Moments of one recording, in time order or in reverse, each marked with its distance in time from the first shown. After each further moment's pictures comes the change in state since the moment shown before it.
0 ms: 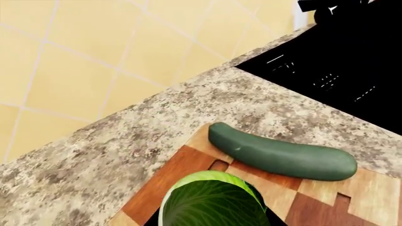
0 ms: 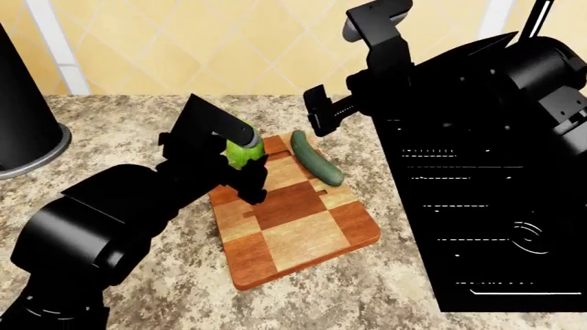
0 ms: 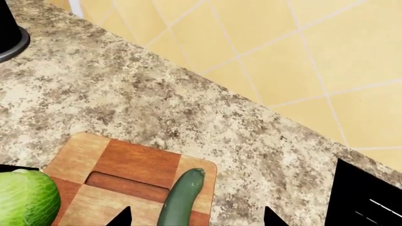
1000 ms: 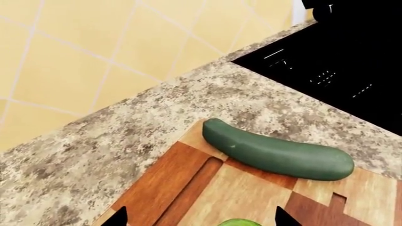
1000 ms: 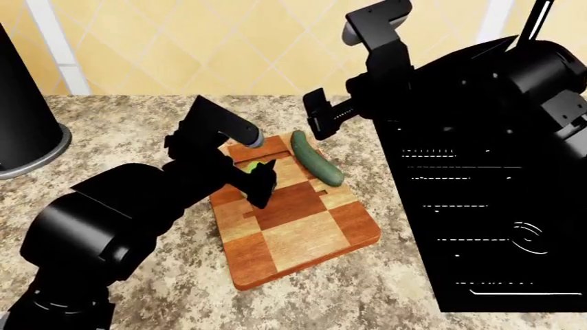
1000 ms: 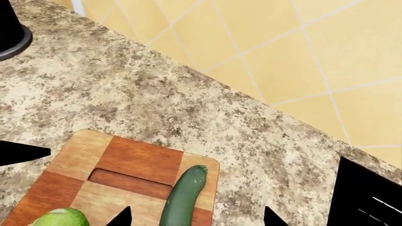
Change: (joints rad) left arm -0.015 0.016 0.013 -0.036 -0.025 -0.009 -0.018; right arm -0.012 0.012 0.007 -0.030 0.013 0.008 0.018
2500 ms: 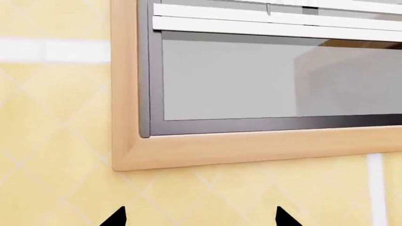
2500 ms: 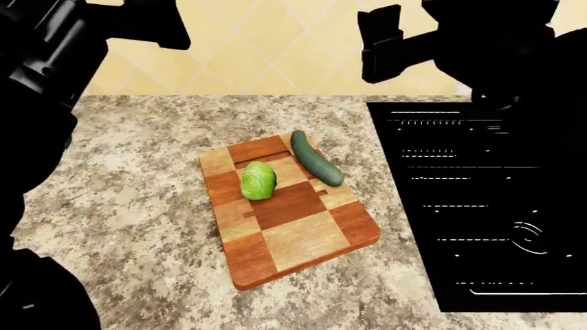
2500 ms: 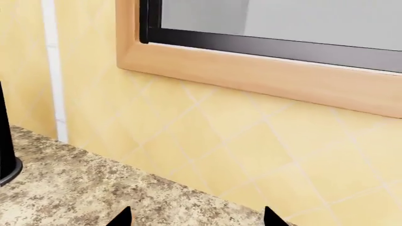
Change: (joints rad) left arm -0.202 0.050 -0.481 0.378 -0.144 -0.106 -0.286; right arm -0.083 0.363 0.332 -0.651 0.296 -0.096 0.510
